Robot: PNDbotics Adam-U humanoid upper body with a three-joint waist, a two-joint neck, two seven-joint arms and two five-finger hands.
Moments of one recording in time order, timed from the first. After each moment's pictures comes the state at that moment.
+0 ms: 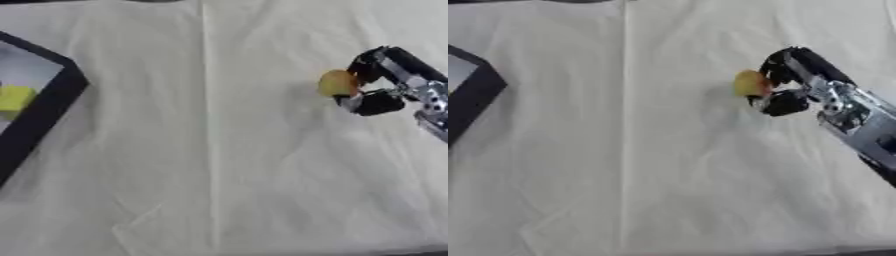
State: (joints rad) left arm -0.64 0.74 -0.32 -1.63 -0.46 0.47 -0.12; right arm -0.14 -1.02 0.14 -1.96 0.12 0.47 -0.06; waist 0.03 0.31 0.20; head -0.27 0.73
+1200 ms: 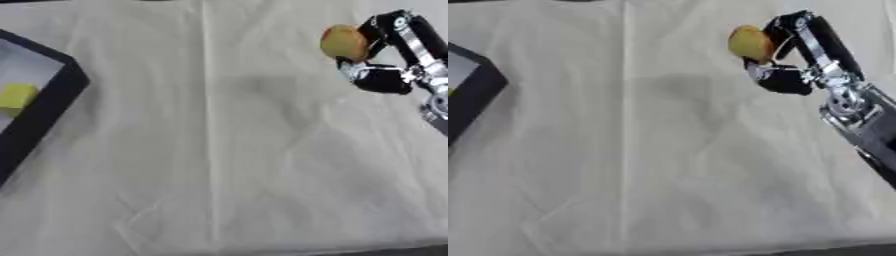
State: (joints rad) left arm -0.64 0.75 -0.22 -1.83 -0.32 0.51 -0.03; right arm -0.19 -0.90 0.13 -1.98 0.07 0.23 -0.30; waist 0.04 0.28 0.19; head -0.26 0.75
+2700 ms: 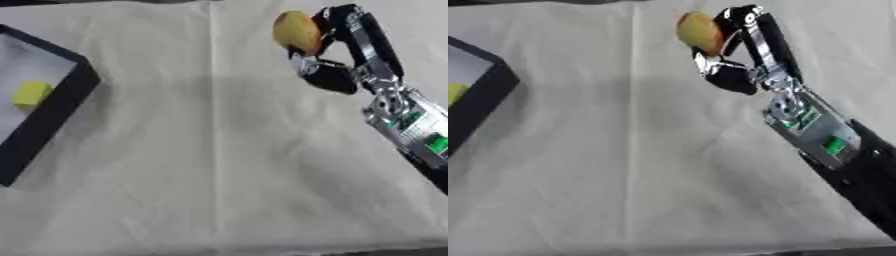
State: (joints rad) left arm -0.90 0.63 -0.33 -1.99 -0.29 0.41 -0.10; right arm -0.35 -0.75 0.30 -1.98 0.11 0.21 -0.38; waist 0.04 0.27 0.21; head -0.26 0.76
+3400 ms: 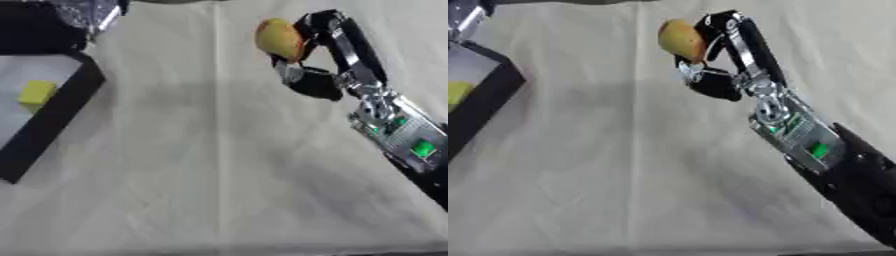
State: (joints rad) left arm -0.94 0.53 -0.45 -1.99 -0.39 0.42 -0.31; right arm -0.37 -0.71 0.35 -1.98 0.15 0.21 -0.36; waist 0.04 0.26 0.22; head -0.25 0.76
